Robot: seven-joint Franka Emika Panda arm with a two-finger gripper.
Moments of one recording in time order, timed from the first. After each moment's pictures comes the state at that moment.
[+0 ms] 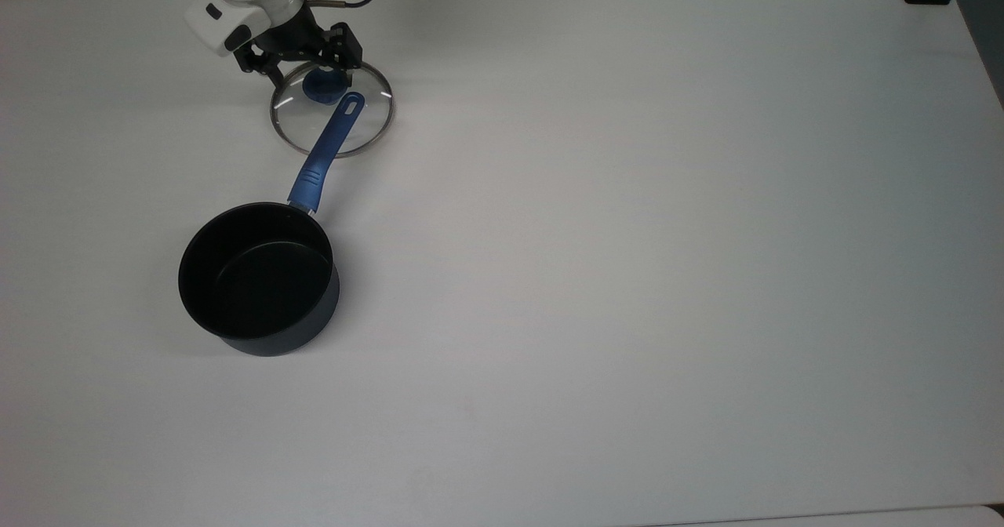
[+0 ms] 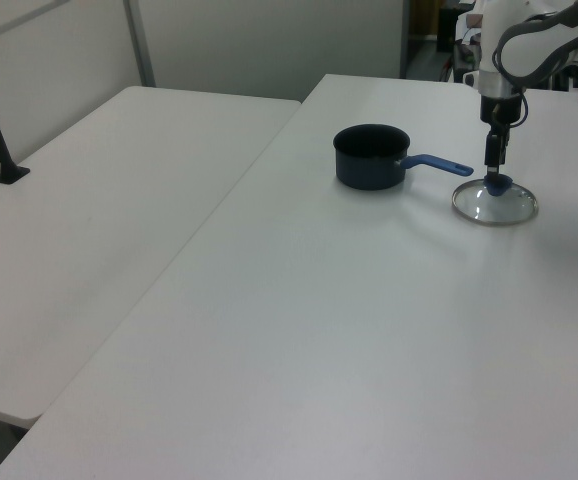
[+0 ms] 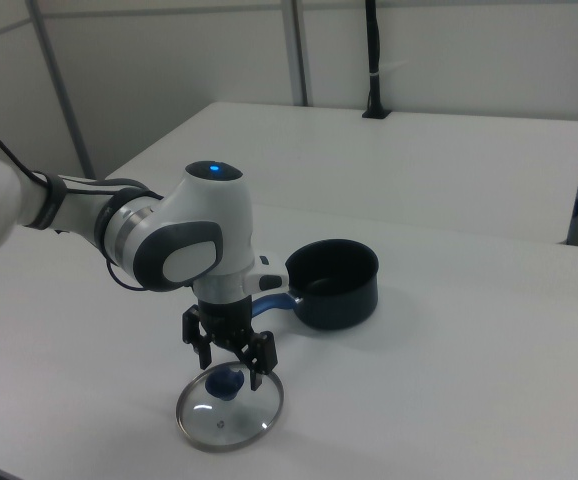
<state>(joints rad) -0.22 -0.02 -0.07 -2.27 0.04 2.15 -0.35</state>
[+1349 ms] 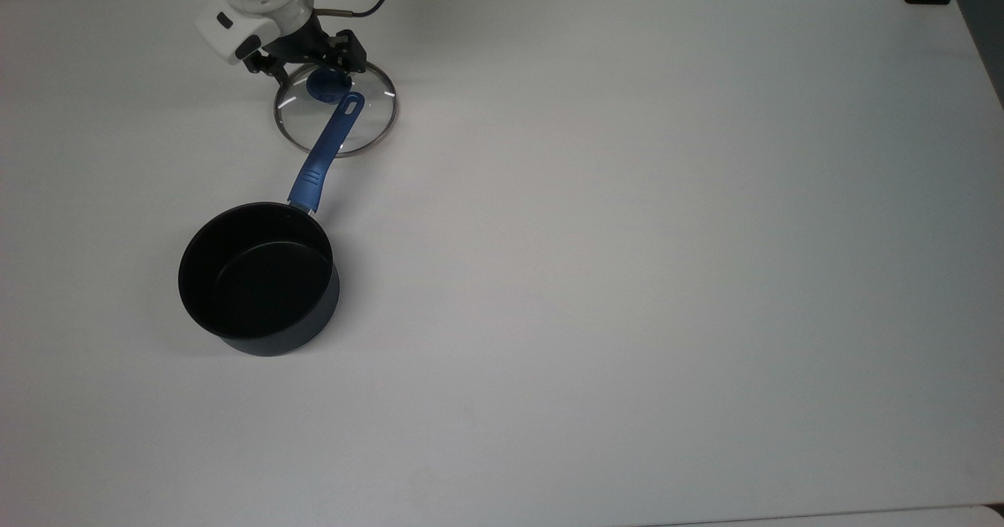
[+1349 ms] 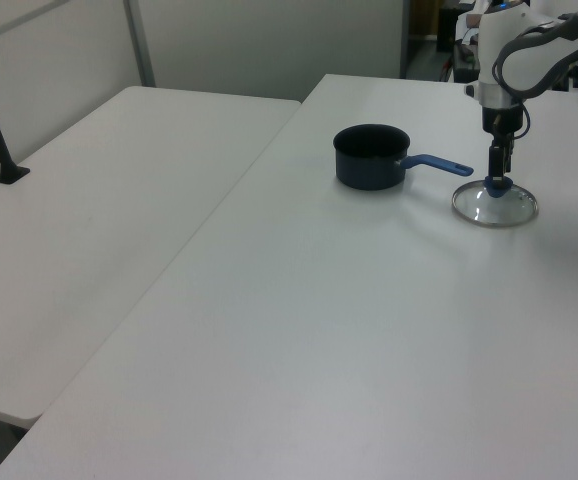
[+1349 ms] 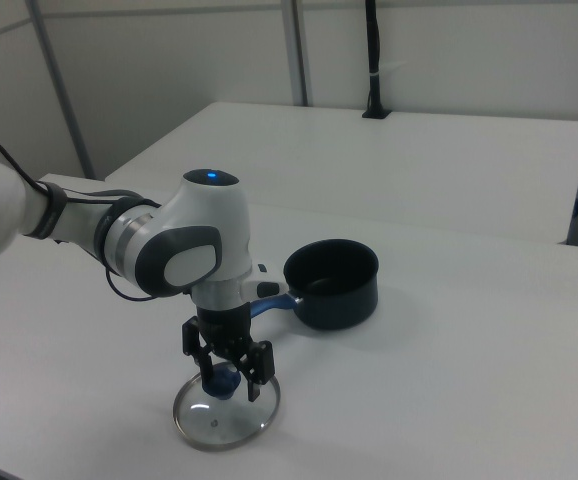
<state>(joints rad) -0.22 0.00 -0.07 -2.29 -0.02 2.15 -0.29</state>
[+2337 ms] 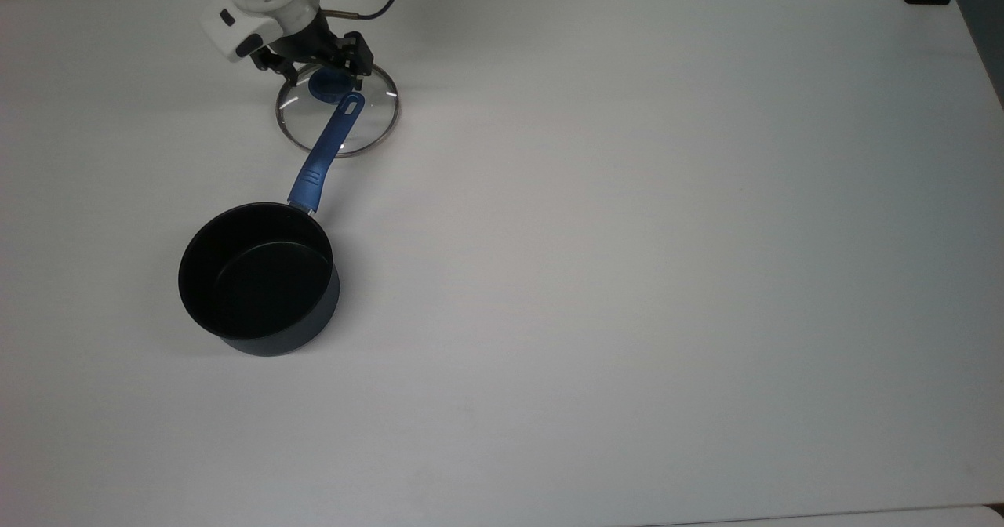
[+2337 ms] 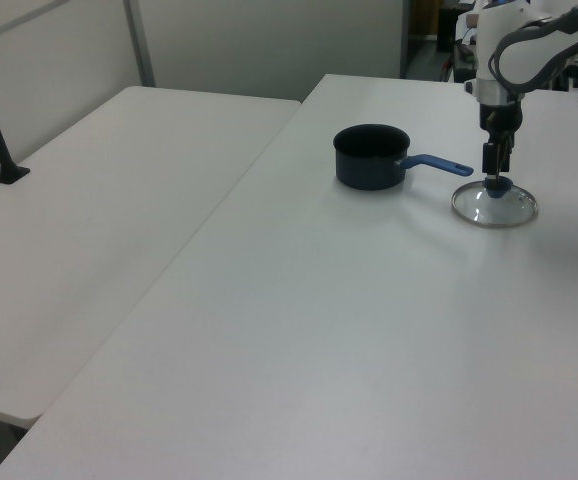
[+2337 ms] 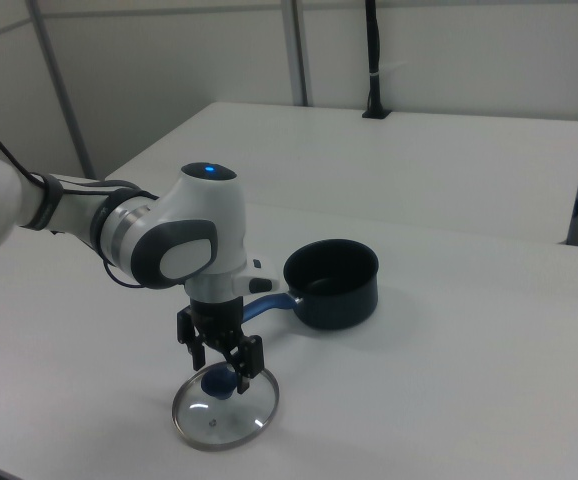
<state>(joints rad) -0.21 -0.01 -0.06 -2.27 0.03 2.12 -0.22</state>
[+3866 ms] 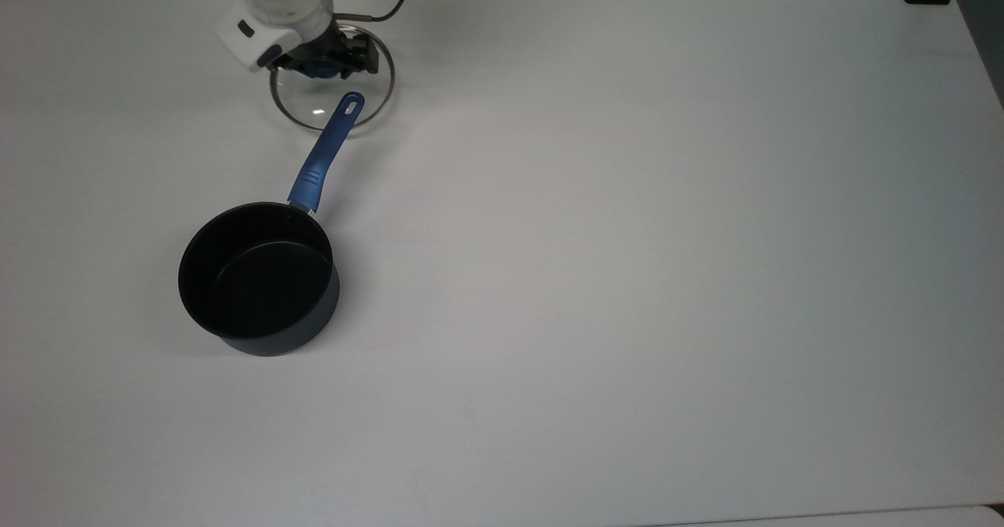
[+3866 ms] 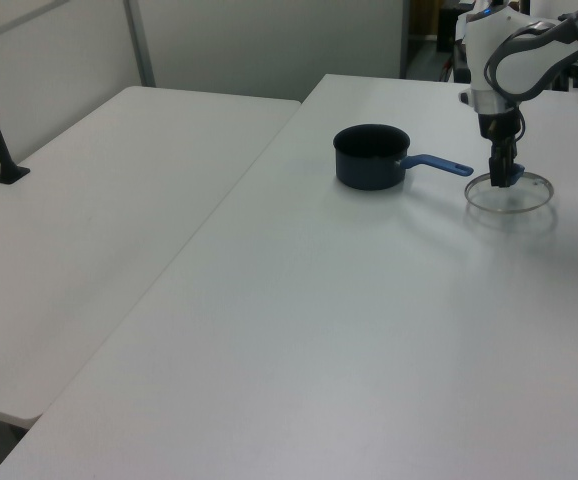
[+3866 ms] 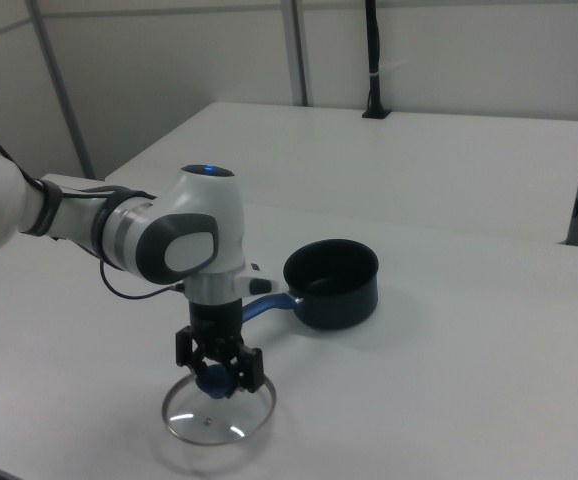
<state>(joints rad) -0.21 0.01 -0.04 -2.25 -0.08 2.04 -0.21</state>
